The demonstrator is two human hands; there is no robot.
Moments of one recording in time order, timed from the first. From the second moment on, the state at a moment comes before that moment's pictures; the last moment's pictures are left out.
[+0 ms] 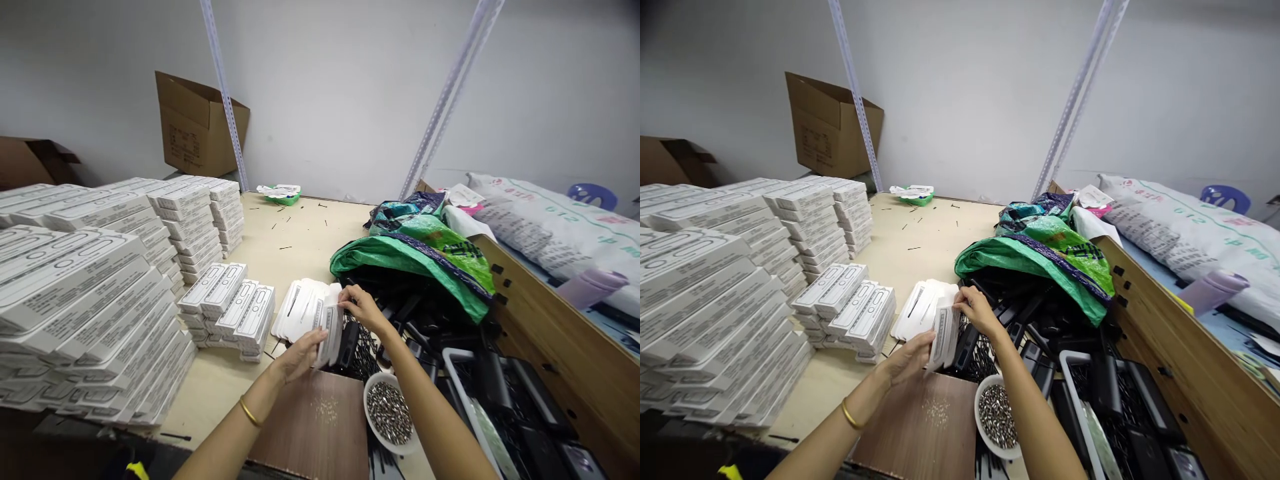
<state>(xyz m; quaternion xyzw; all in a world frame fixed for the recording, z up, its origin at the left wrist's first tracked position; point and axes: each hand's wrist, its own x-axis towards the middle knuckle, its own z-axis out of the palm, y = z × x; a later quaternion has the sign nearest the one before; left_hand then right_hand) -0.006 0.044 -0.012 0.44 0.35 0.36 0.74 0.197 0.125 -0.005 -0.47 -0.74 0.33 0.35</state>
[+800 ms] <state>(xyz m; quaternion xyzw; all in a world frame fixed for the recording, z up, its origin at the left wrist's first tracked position) 0.011 -0.007 -0.005 0.46 0.41 0.31 0.72 0.136 -0.010 -0.036 -0.48 -0.43 0.52 0.57</state>
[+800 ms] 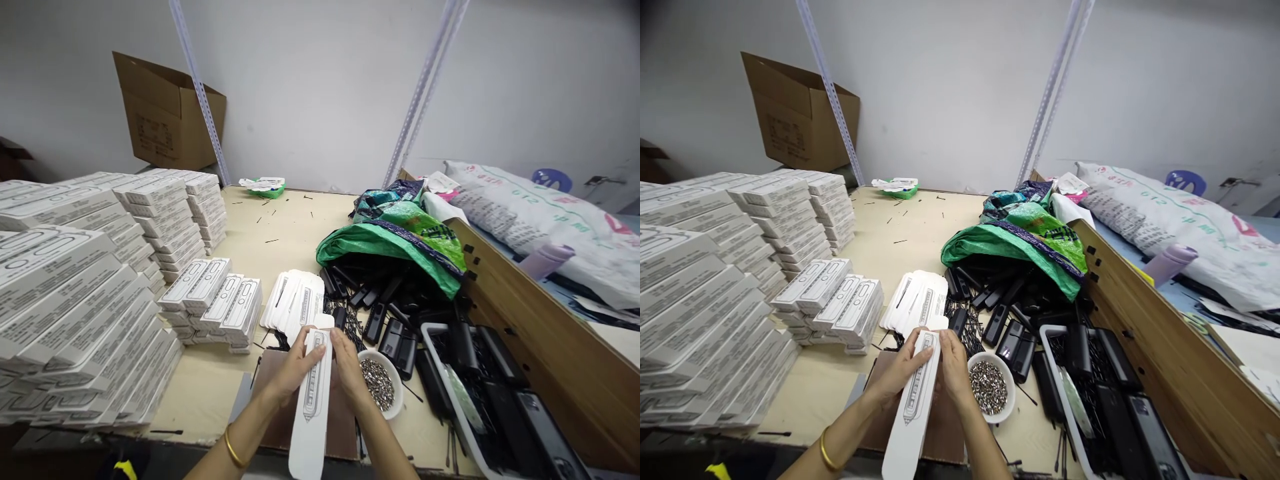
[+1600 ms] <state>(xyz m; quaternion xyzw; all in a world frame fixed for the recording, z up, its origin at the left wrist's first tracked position) 0.006 -0.014 -0.028 0.58 0.43 0.33 0.61 0.145 -0.026 -0.066 -0.55 -0.34 0.49 0.58</state>
